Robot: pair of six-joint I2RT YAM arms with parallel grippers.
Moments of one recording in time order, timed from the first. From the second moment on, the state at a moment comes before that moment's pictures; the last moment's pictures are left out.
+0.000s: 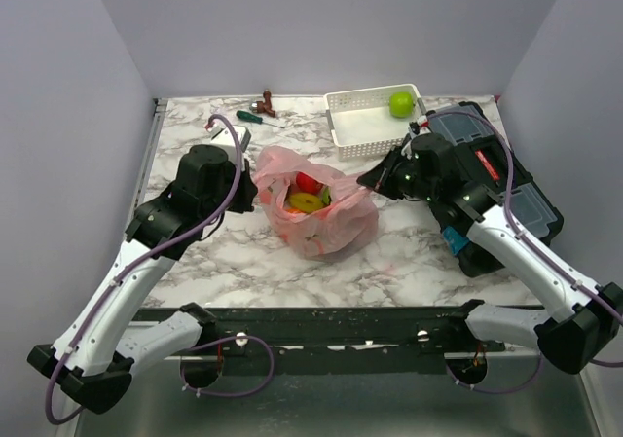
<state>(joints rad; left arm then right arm) -0.56 0.97 1.26 -0.80 -0.06 -0.30 0.59 1.15 1.08 -0.40 -0.07 0.86</state>
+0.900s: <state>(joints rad) -0.15 1.20 1.67 -1.01 -0.15 -0.30 0.31 1.62 1.84 -0.69 -0.03 0.54</state>
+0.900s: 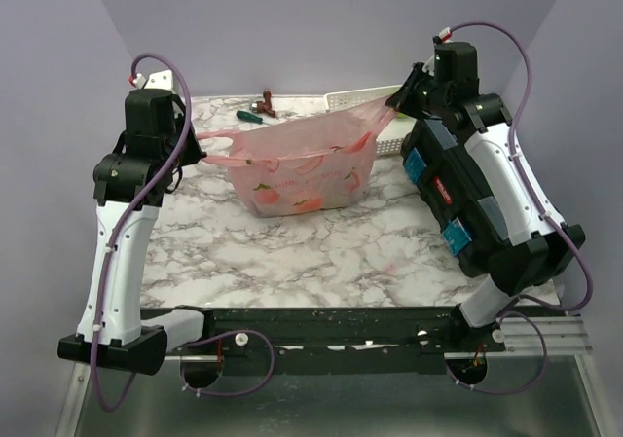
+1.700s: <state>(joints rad) -0.05 0.79 1.30 -1.00 0.07 -0.37 0.30 1.74 1.86 -0.65 -0.29 0.58</state>
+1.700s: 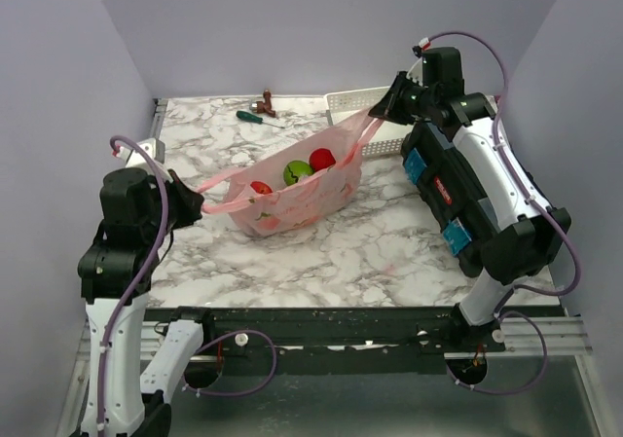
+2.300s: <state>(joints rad) -0.04 0.67 1.24 -0.99 0.30 -0.34 0.29 1.66 1.82 -0.78 -0.12 0.40</state>
